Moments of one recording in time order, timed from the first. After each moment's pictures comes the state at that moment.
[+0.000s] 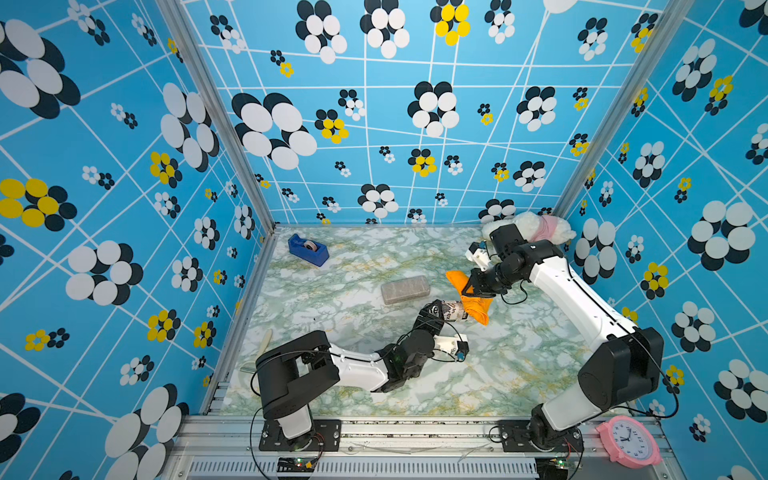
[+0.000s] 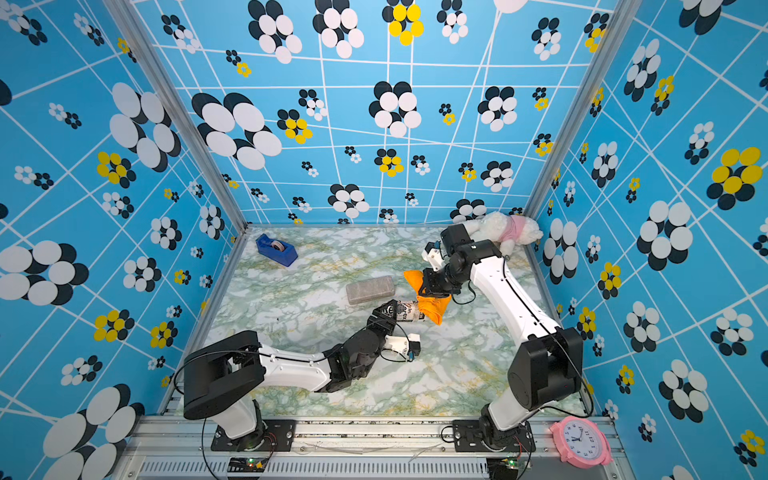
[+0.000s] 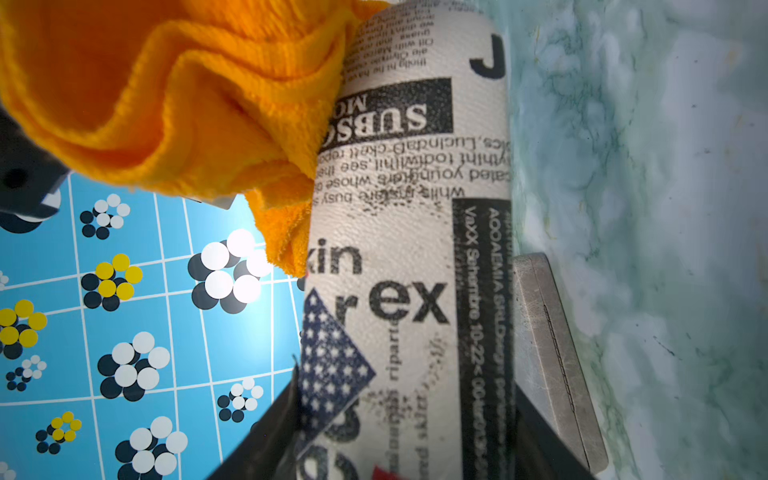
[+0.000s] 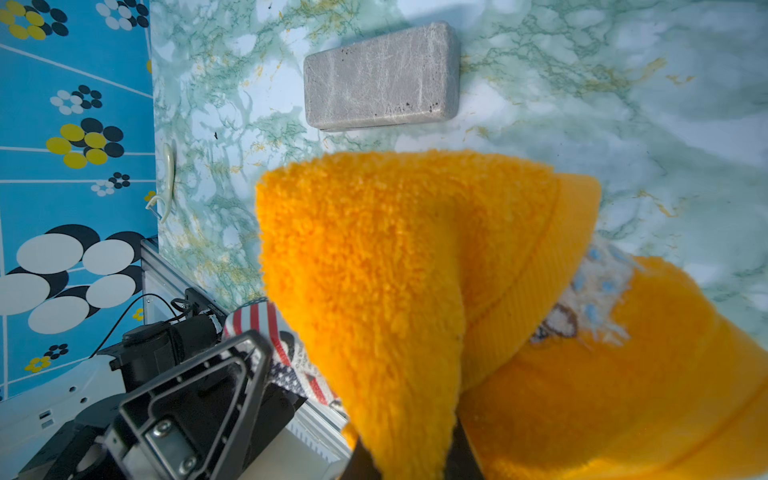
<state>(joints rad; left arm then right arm) -1.15 1.70 0.69 0.84 -0.69 1.53 0.32 1.59 1.49 -1.13 -0.43 0.13</state>
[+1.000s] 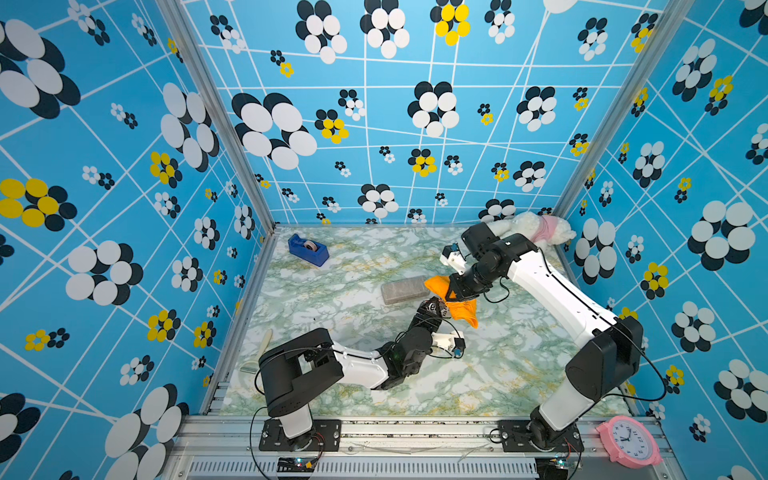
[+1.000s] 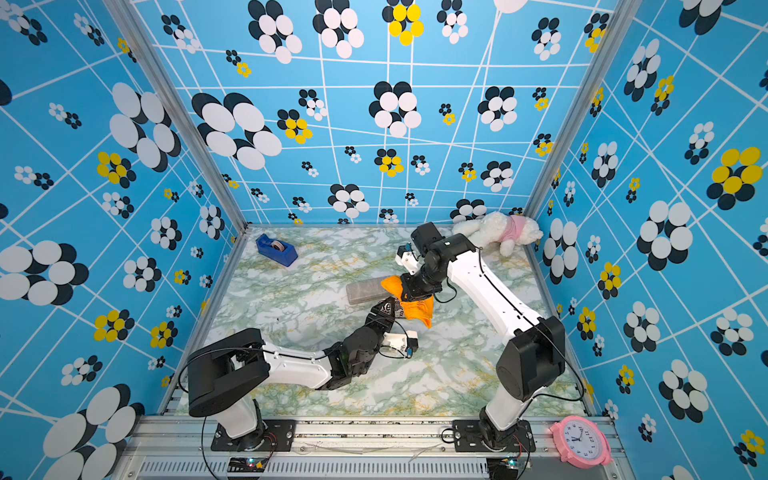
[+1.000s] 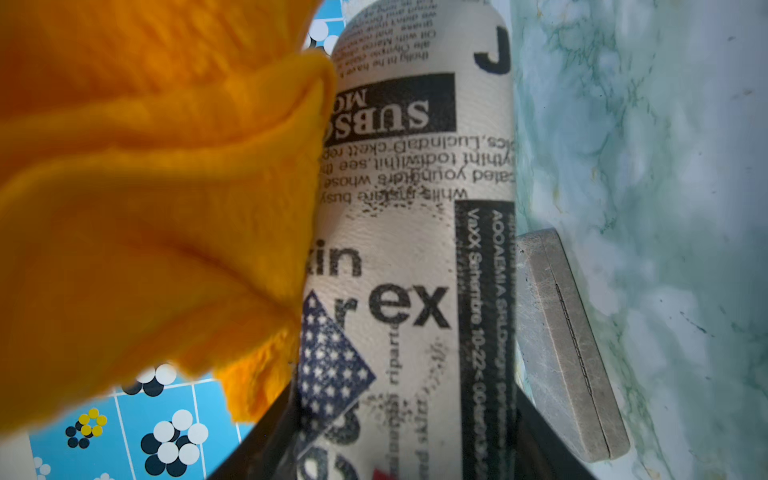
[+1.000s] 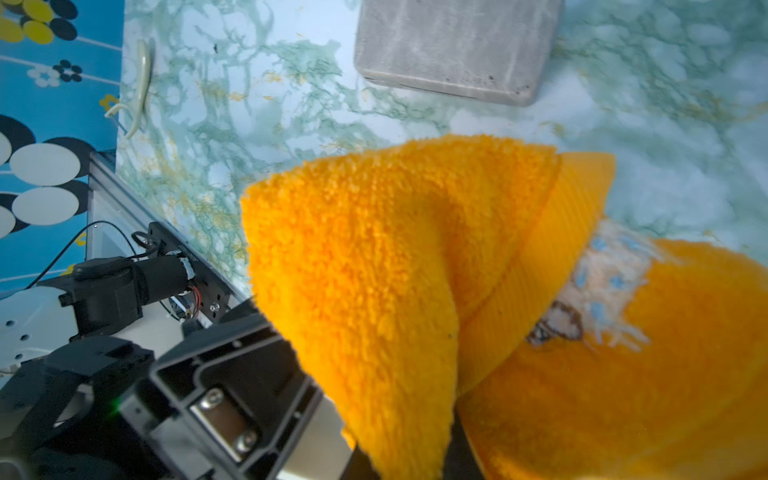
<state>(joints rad) -1.12 1.72 0.69 0.88 -0.71 1.60 0.52 1.69 1.65 -1.23 -0.37 0.06</state>
